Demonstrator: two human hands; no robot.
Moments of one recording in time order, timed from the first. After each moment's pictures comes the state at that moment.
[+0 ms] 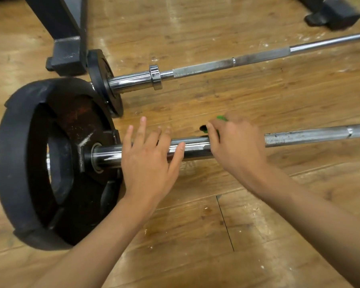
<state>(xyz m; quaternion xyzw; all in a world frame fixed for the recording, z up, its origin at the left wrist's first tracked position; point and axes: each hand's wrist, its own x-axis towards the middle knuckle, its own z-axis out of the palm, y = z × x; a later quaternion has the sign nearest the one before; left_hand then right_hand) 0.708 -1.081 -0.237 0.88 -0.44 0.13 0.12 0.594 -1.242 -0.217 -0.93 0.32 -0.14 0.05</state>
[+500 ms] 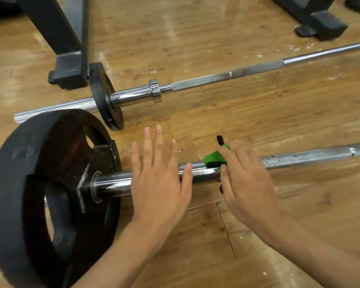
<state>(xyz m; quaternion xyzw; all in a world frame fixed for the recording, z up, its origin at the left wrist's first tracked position) 0.675 -1.072 -0.219 0.89 -0.44 0.08 0.08 0.533 -1.197 -0.221 -0.93 0.28 -0.20 0.10</state>
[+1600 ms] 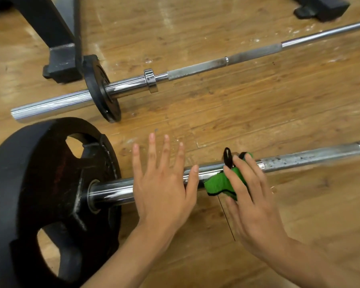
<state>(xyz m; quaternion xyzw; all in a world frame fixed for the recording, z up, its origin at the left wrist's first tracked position) 0.647 -1.060 -0.217 0.89 -0.46 0.06 0.03 0.476 -1.157 -0.248 -0.94 0.24 -0.22 0.11</state>
